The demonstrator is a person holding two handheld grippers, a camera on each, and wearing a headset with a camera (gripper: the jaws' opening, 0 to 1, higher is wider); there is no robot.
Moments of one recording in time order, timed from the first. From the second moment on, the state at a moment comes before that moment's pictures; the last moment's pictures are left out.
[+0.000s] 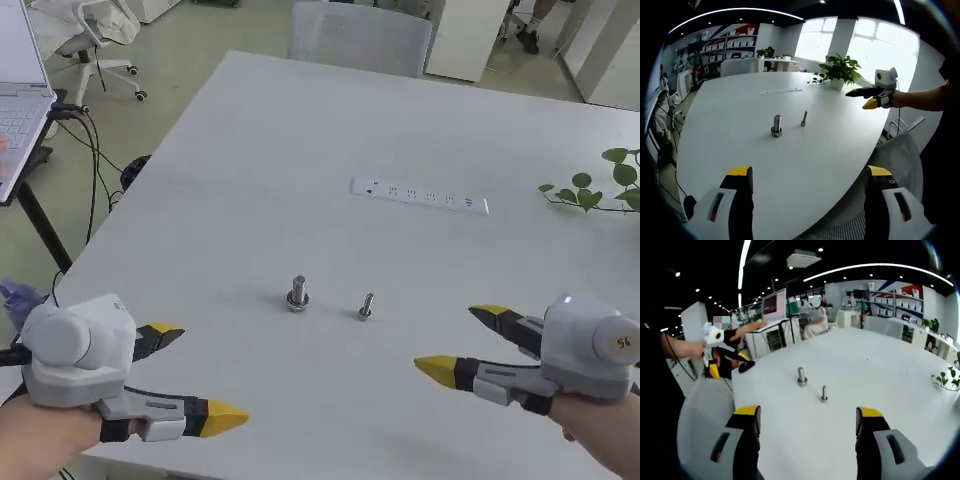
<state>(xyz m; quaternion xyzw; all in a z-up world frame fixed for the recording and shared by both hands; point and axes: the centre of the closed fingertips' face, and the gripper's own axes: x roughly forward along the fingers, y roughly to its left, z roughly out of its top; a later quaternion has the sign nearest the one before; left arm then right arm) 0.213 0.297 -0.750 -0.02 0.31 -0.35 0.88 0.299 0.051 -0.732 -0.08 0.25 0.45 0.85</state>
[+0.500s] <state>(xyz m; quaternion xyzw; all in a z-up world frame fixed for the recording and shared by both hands) 0.204 0.297 -0.757 -0.01 0.32 -0.35 0.88 0.256 0.041 -0.762 -0.06 0.27 0.44 0.86</state>
